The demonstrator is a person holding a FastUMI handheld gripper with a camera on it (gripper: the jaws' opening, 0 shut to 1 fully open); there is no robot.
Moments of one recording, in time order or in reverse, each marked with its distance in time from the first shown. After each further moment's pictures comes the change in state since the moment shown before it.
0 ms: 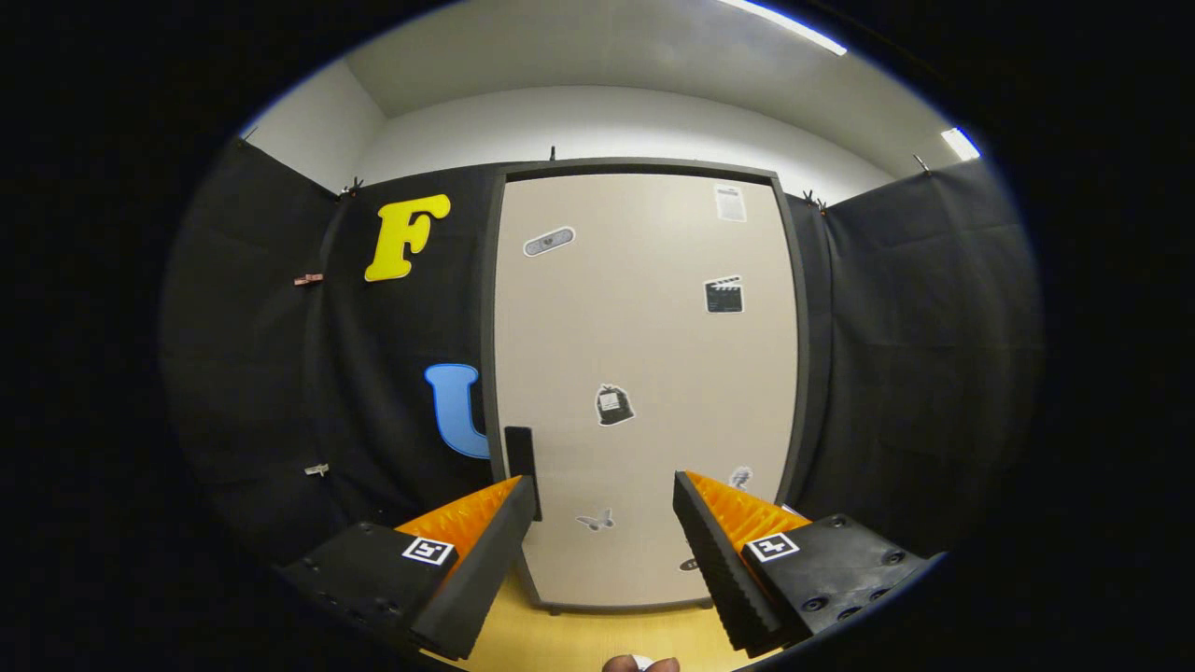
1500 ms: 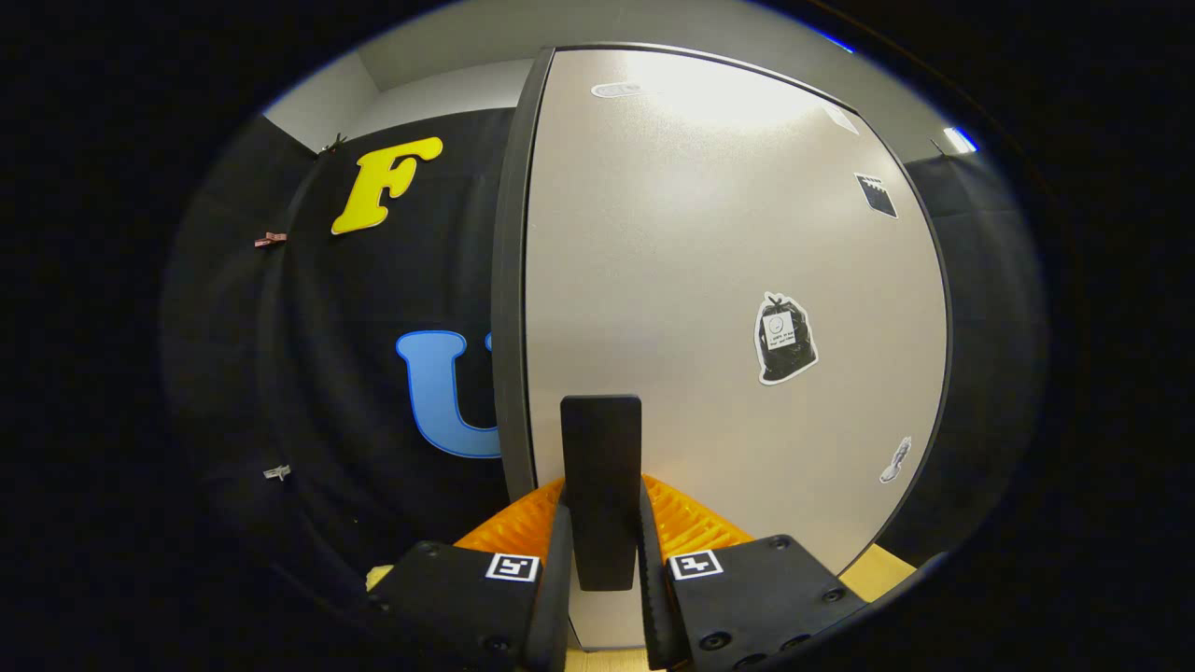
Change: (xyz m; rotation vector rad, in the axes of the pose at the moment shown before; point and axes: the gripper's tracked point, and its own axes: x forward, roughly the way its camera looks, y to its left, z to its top) arm 0.169 0.067 -0.089 0.003 0.042 -0.072
